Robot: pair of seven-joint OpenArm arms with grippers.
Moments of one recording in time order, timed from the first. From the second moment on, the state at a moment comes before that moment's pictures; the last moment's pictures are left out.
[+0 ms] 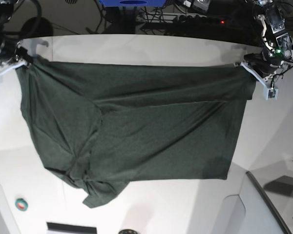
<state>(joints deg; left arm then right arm) 16.5 -10.0 -33.0 90.1 -2.1 -25.6 44.9 -15.2 7.4 39.4 79.4 32.5 20.8 -60.1</state>
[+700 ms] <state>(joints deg) 16.5 -12.9 -33.0 85.2 -1.9 -25.6 44.4 -17.9 7.8 39.4 79.7 32.4 20.8 -60.1</state>
